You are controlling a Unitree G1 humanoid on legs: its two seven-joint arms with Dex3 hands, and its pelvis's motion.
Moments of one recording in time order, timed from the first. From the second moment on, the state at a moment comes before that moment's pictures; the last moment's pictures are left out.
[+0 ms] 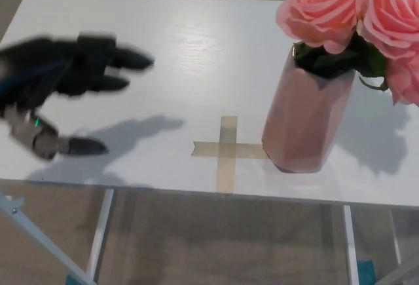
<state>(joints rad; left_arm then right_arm) -0.37 0.75 0.13 -0.20 -0.16 0.36 -0.88 -0.25 -0.28 -0.09 1.26 -0.07 -0.15 0.01</state>
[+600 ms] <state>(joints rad) 0.30 0.56 0.18 -0.01 -0.12 0.16 -0.81 -0.17 -0.29 -0.10 1.29 -0.07 -0.15 0.00</state>
